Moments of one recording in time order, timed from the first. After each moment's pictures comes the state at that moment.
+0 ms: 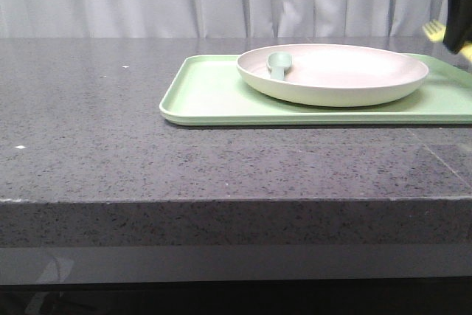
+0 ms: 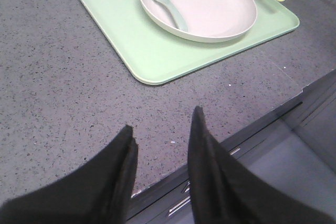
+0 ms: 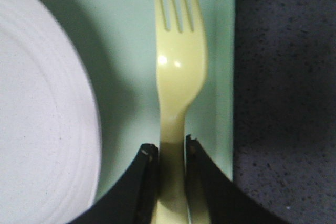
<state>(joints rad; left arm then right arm) -0.38 0.65 -0.80 -0.40 0.81 0.28 -0.06 1.96 -1.85 0.15 1.24 0.01</state>
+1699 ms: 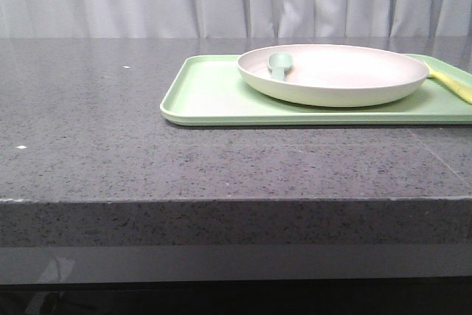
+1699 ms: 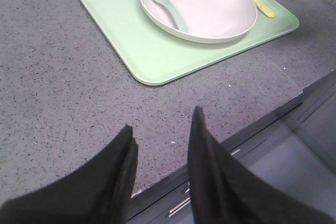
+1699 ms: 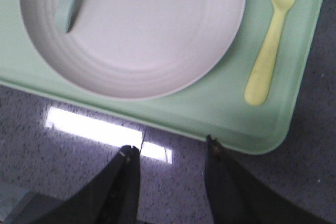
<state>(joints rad) -0.38 0.65 -0.80 -0.40 0.81 0.28 0.16 1.33 -1.44 0.12 1.24 -0.04</state>
